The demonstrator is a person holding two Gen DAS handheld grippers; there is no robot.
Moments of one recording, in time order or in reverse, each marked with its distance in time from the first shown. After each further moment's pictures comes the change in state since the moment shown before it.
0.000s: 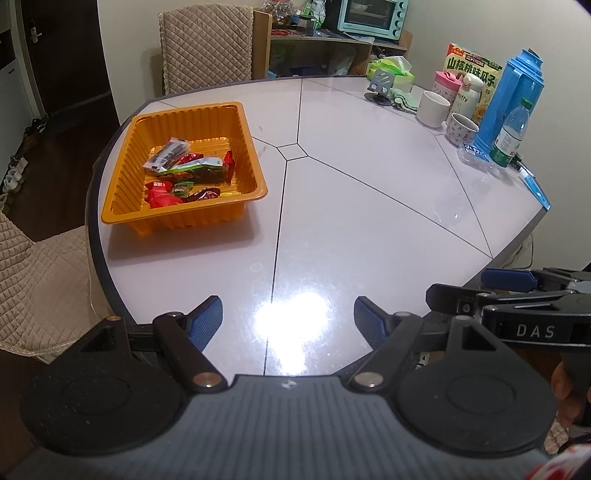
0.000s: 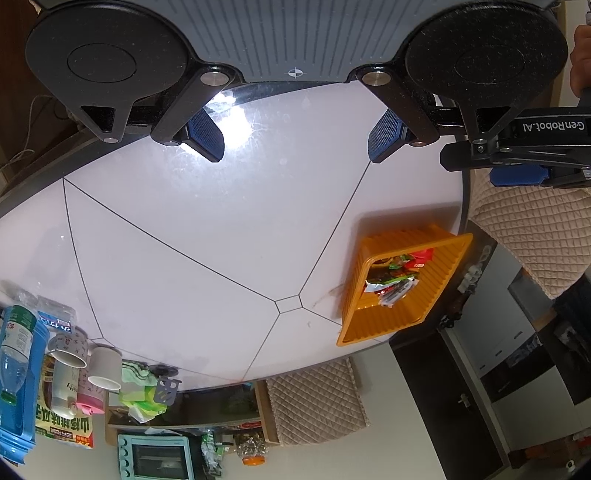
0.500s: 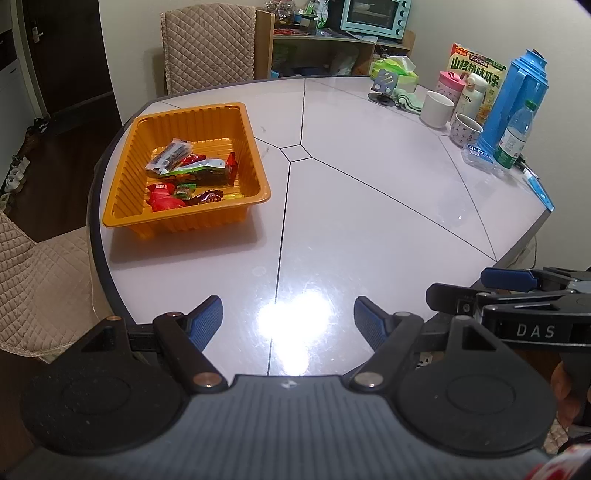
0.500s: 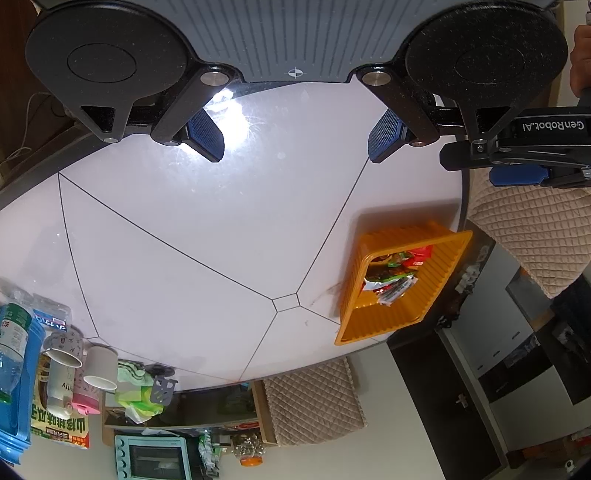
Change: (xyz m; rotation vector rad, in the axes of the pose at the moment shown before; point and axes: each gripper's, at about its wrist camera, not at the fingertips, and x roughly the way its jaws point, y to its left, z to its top) left arm 0.002 0.002 0.008 -0.004 0.004 0.008; right arm 0.006 0.001 0.006 -0.001 0.001 0.008
